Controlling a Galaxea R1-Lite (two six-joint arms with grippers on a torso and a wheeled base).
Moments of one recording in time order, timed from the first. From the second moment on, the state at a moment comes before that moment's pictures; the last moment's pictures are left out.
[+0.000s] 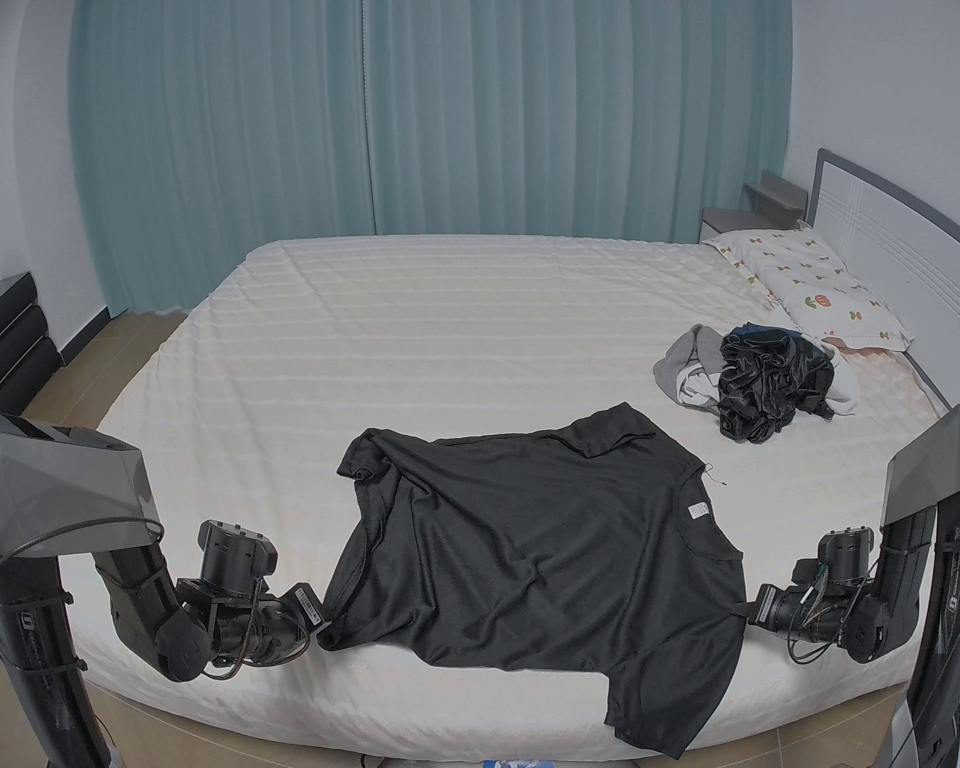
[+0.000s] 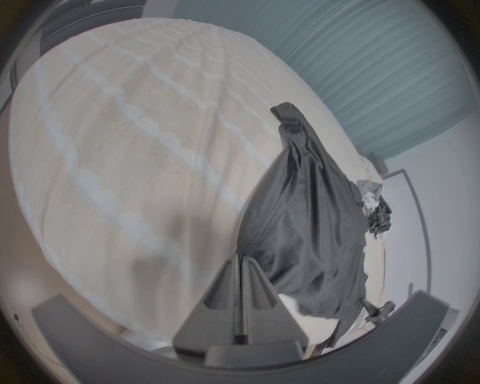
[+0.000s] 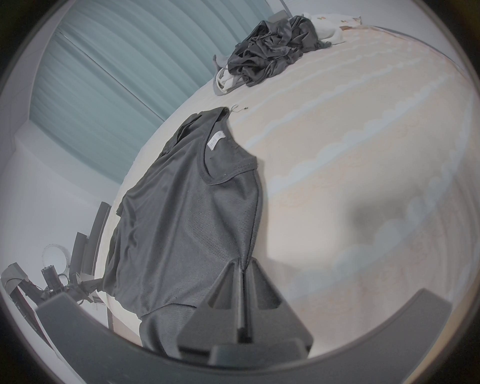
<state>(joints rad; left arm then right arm) -0.28 2.14 -0.38 -0.90 -0.10 -0.87 -0.05 2.32 -0.20 -1.36 0.30 0.46</state>
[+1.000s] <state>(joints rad) -0.28 1.93 -0.46 -0.23 -0.11 -0.65 -0.29 2.13 -0.28 -0.92 0.45 0.12</state>
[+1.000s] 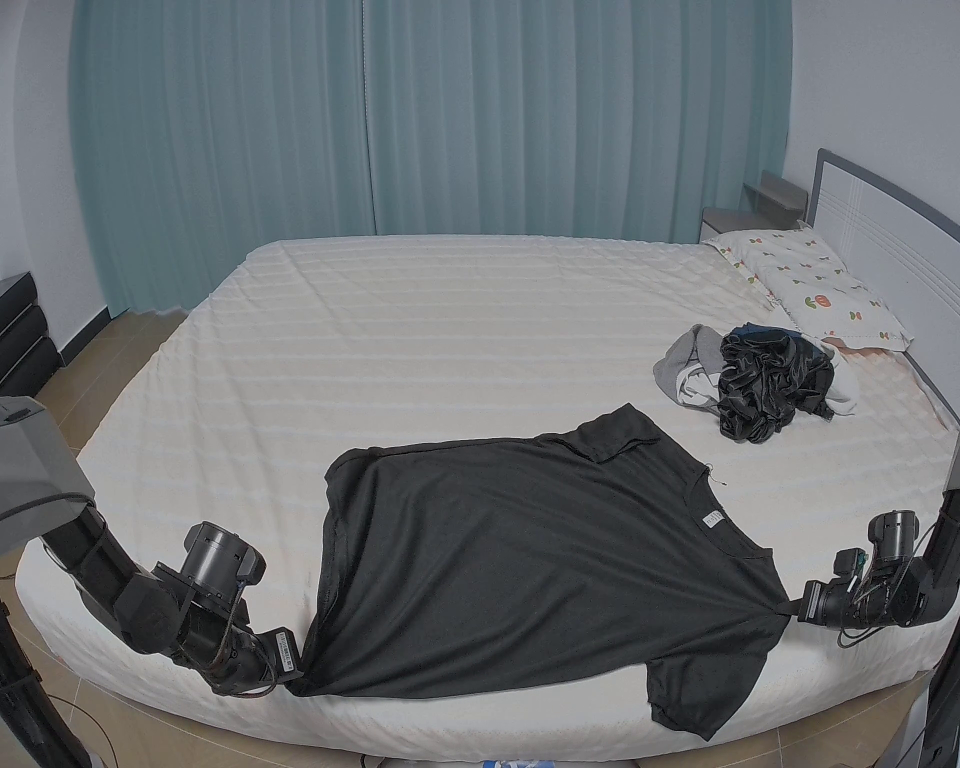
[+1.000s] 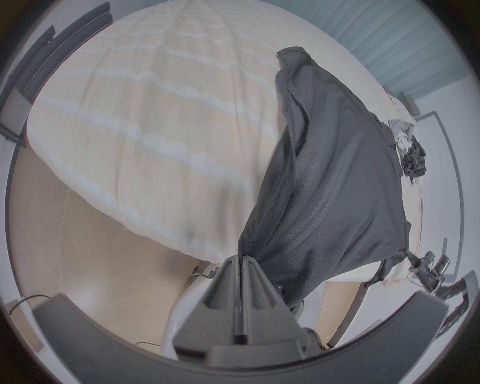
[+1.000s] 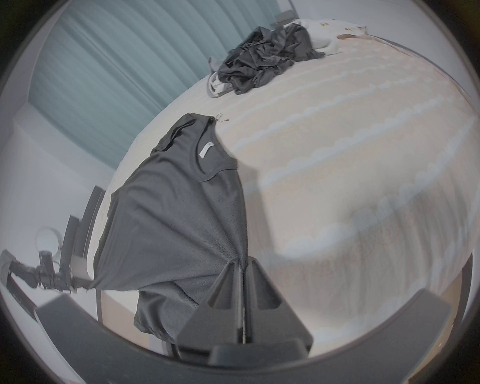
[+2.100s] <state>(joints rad) -0.18 1.97 -0.57 -0.37 -0.24 -0.78 -0.25 2.14 -0.31 -1.00 0.50 0.43</state>
